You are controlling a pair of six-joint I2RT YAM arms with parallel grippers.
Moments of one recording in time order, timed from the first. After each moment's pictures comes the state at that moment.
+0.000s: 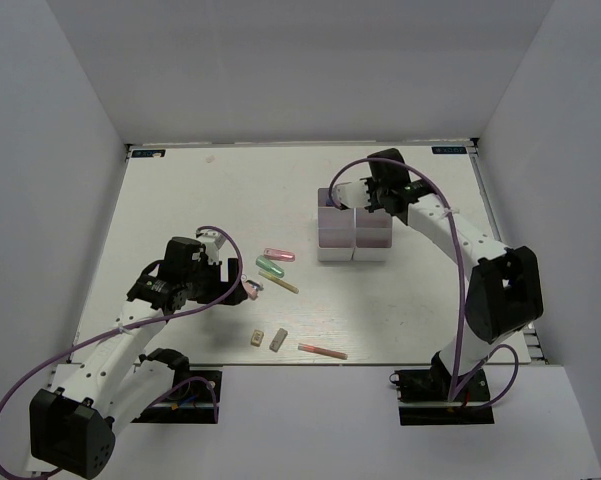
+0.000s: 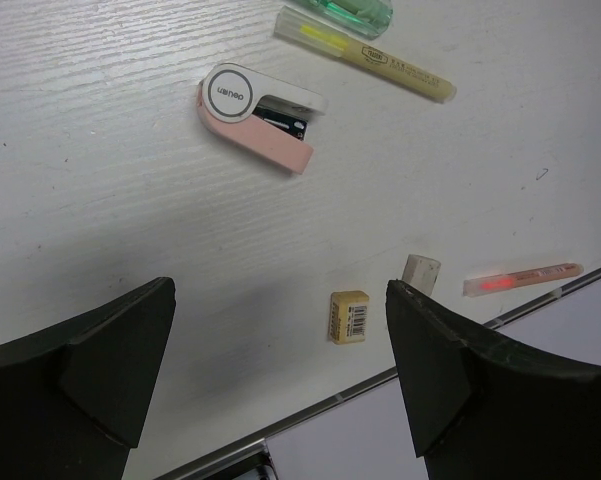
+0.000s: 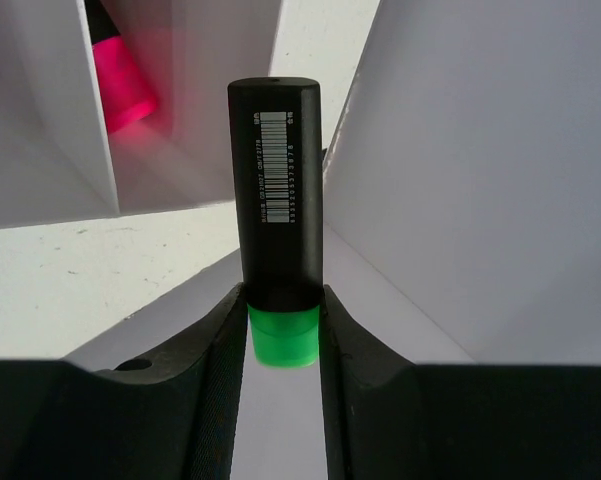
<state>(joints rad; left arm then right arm) -0.32 0.87 0.61 -0.63 0.24 -0.25 0.45 1.63 1.33 -0.49 0.32 -1.50</state>
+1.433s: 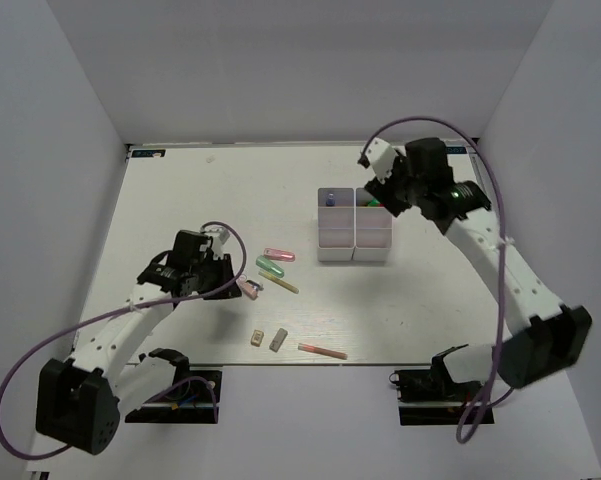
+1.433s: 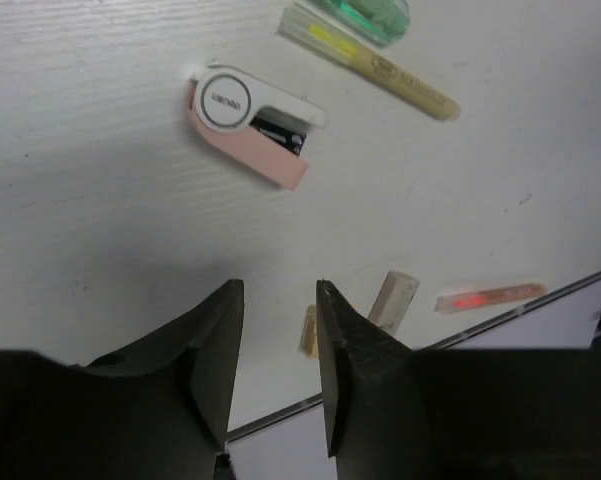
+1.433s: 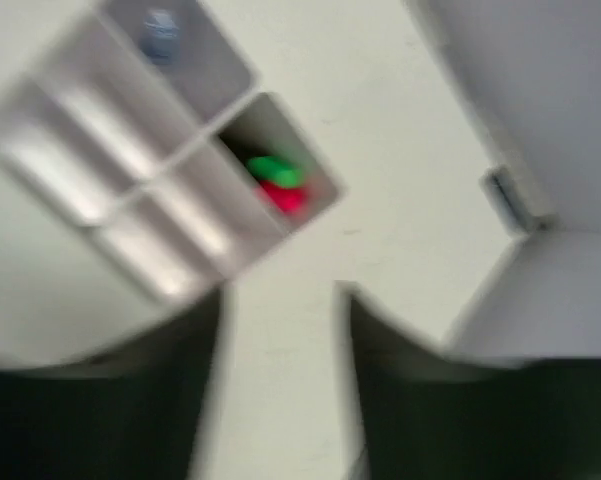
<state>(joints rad) -0.32 0.98 0.63 -0.60 0.28 -0.32 0.43 1.39 1.41 -0.67 0.02 -0.70</state>
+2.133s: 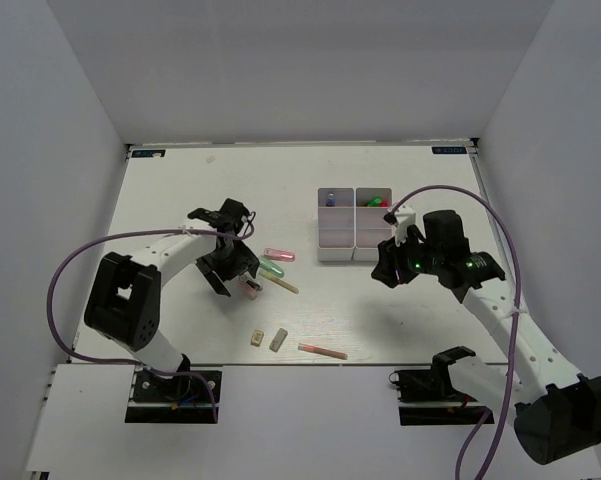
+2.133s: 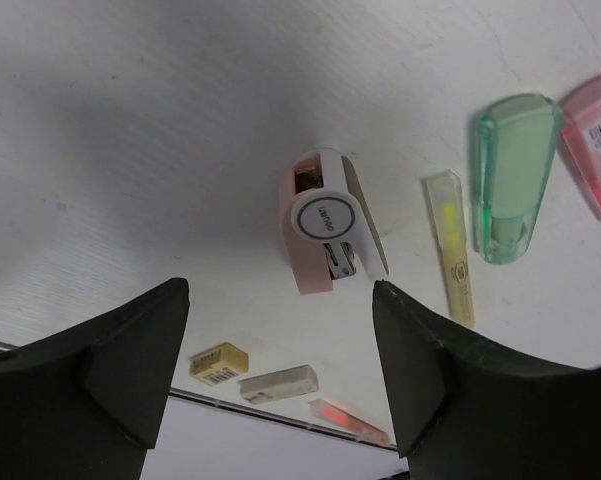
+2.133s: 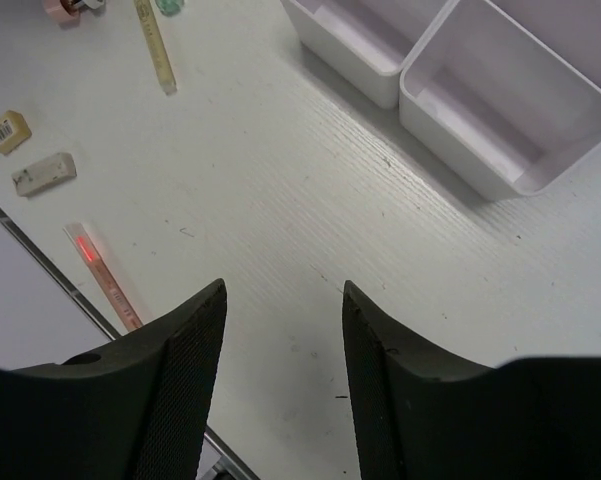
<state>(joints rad) -0.43 1.60 1.07 -0.92 -0.07 -1.05 0.36 0.96 0.81 -0.63 -0.44 -0.14</state>
